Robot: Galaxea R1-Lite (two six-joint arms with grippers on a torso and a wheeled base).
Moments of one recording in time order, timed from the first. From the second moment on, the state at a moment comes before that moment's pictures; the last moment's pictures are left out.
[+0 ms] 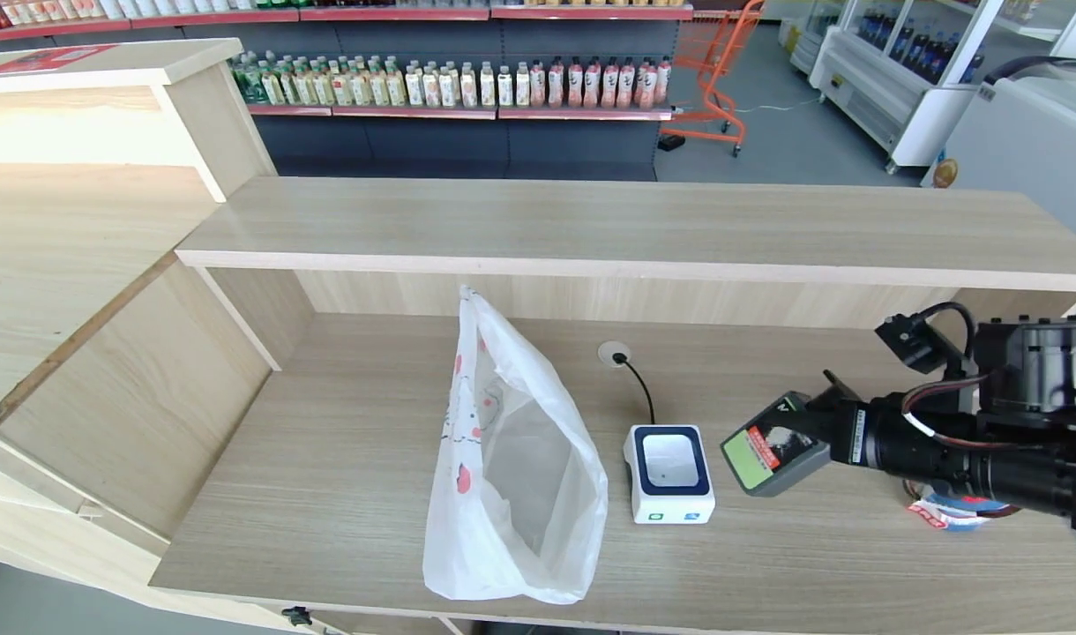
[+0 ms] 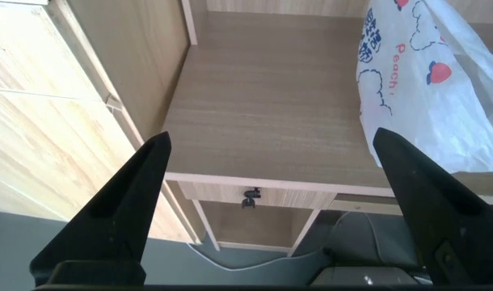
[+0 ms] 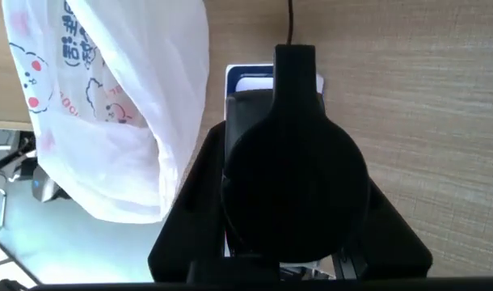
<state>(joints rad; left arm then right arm) 0.00 0.00 0.00 0.00 0.01 0.00 0.18 1.60 -0.57 -0.60 0.33 0.29</state>
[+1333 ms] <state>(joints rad) 0.00 0.00 0.00 0.00 0.01 0.00 0.32 1.92 -0.68 -0.82 0.29 0.27</state>
